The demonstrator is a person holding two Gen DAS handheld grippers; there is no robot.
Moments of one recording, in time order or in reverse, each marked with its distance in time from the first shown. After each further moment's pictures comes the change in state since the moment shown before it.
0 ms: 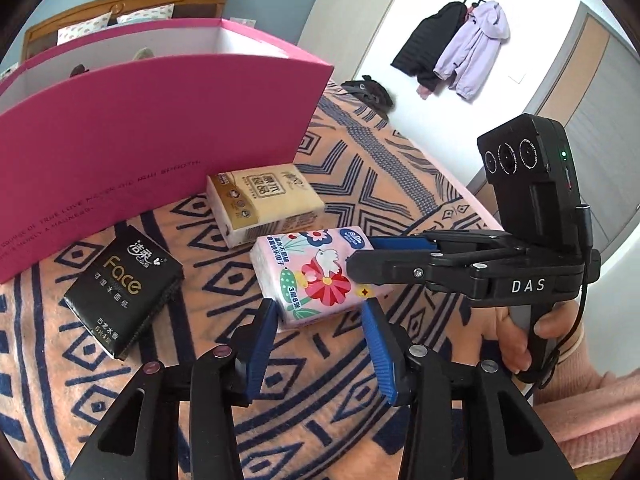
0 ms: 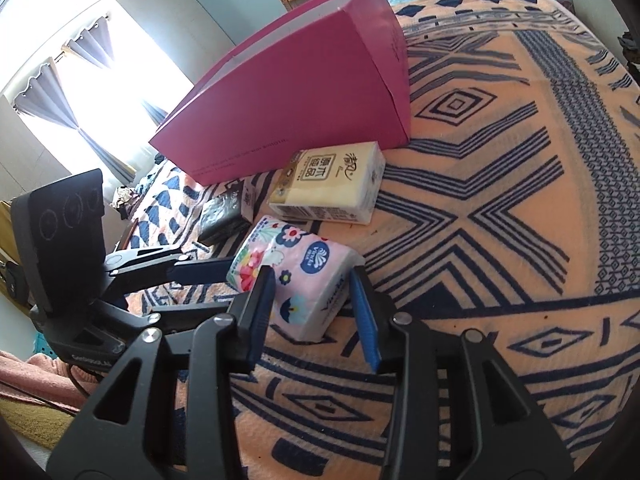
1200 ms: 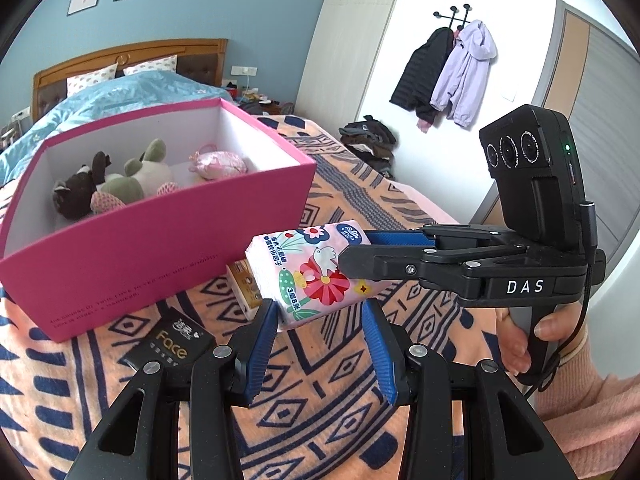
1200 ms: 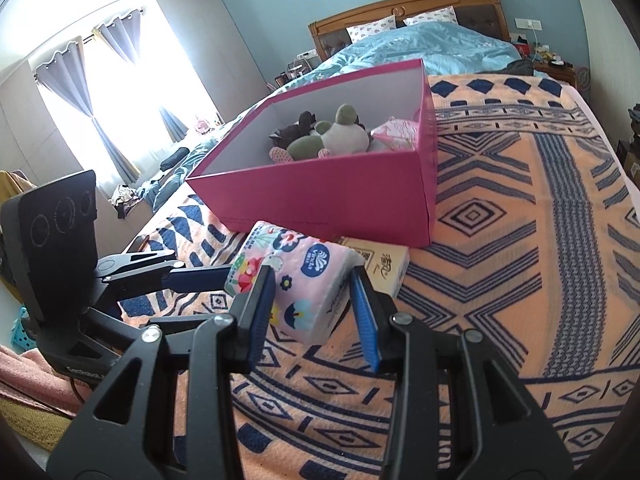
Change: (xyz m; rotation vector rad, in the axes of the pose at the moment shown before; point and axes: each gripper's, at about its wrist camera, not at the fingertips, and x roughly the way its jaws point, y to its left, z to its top) left arm -0.051 -0.021 0.029 0.074 -0.153 0.078; right arm -0.036 0.046 0.039 -0.160 -0.123 -0.030
